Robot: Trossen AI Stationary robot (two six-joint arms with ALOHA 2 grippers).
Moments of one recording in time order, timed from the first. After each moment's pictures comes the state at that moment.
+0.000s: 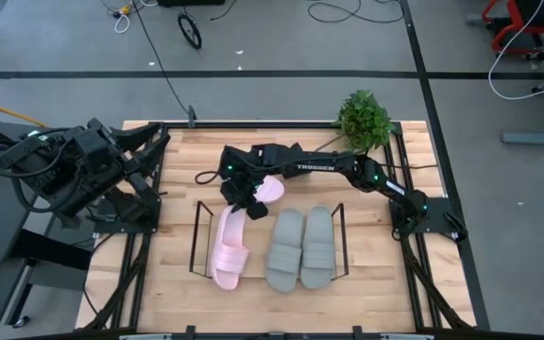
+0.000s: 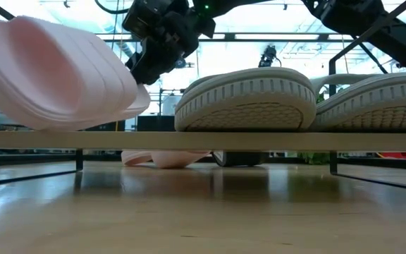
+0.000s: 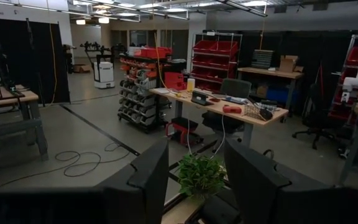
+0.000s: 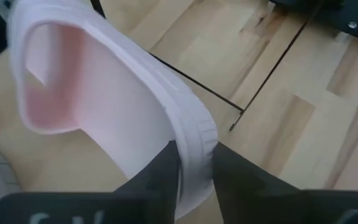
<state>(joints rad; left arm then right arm) -0.82 1.17 1.57 0.50 -1.57 0.77 -0.12 2.42 2.34 -0.91 -0.50 -0.55</state>
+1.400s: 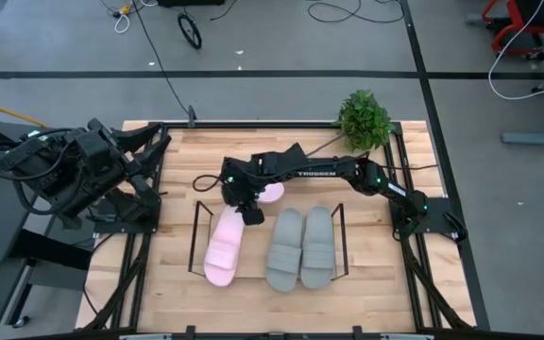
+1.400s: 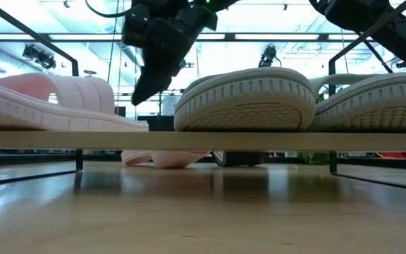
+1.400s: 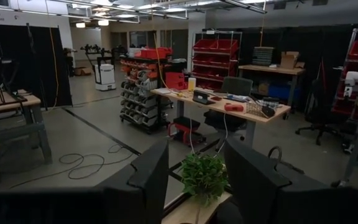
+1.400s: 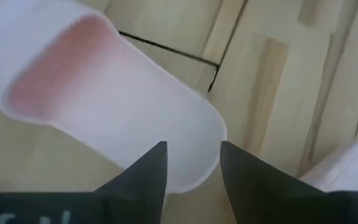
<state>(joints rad) -0.82 1.17 1.57 0.46 -1.57 0.77 -0.07 2.39 2.29 -0.93 -0.25 -0.30</state>
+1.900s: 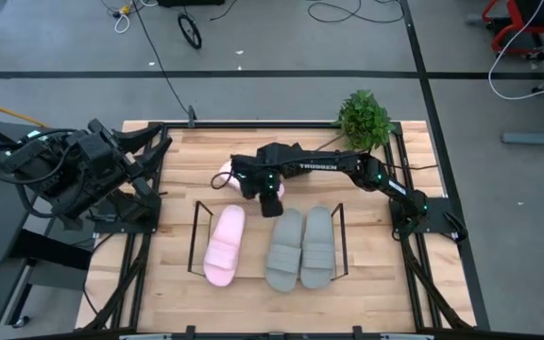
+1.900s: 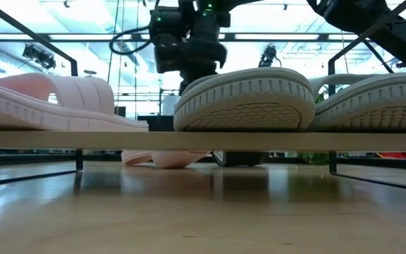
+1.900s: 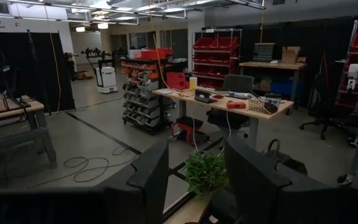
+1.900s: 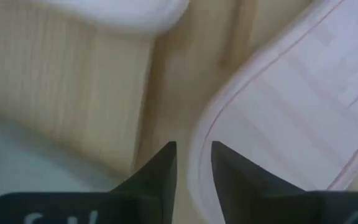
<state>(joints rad) -0.82 1.17 1.57 0.43 -1.57 0.77 -0.12 2.38 2.29 -1.32 -0.16 -0.26</state>
